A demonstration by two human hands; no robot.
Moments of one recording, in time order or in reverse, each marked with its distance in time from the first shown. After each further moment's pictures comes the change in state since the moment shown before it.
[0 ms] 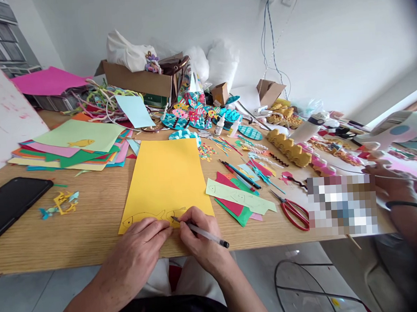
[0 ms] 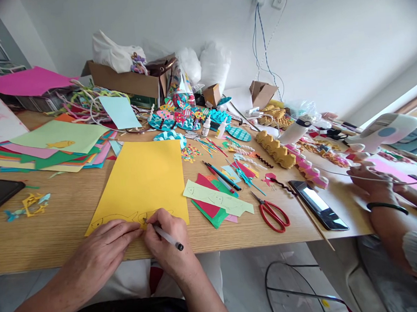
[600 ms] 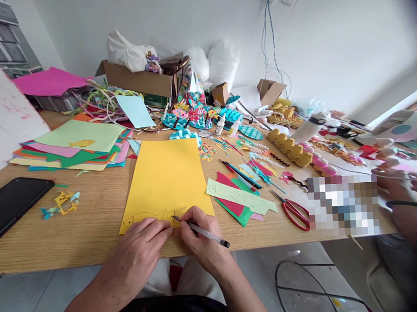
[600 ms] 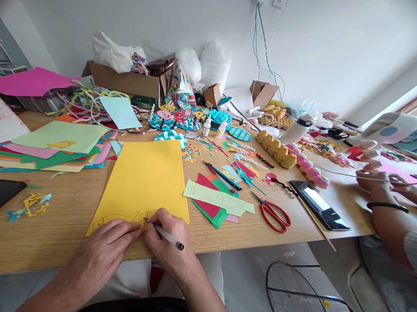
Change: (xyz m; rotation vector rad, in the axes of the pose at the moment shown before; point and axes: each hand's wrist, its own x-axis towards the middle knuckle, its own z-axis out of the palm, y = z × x) left_hand -0.002 0.000 0.001 0.014 -0.028 0.014; right_hand -0.001 -0.001 -0.001 -0.019 0.006 0.001
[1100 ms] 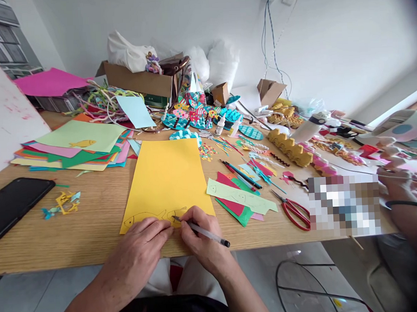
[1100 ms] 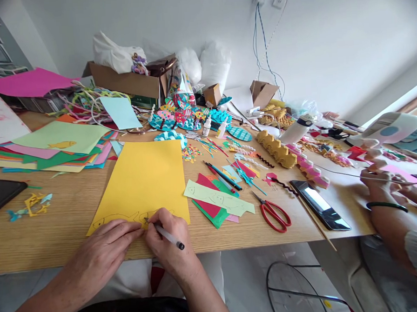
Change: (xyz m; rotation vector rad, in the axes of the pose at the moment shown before) left_hand 0.000 0.001 0.002 -0.035 -0.002 -0.049; right_hand 0.002 0.001 0.001 -0.010 0.000 -0.008
